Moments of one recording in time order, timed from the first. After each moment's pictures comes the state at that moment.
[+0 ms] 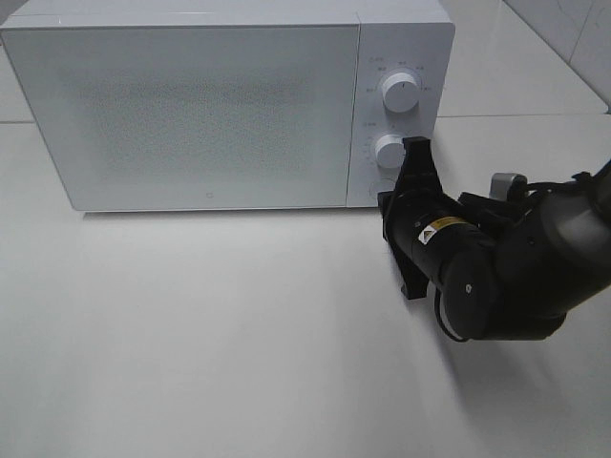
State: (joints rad) left arm 0.03 0.00 -0.52 -0.10 1.08 0.04; right arm 0.64 2.03 -0.65 0.53 -1.03 1.39
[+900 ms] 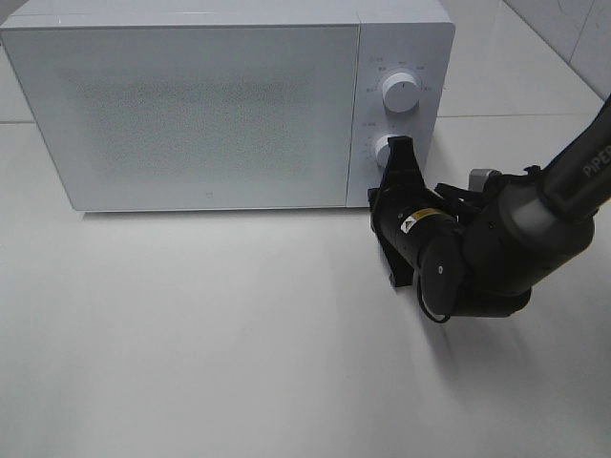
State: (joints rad) left arm 0.03 0.00 -0.52 -0.10 1.08 0.04; right arm 0.59 2.14 -0.77 0.49 -1.00 1.38
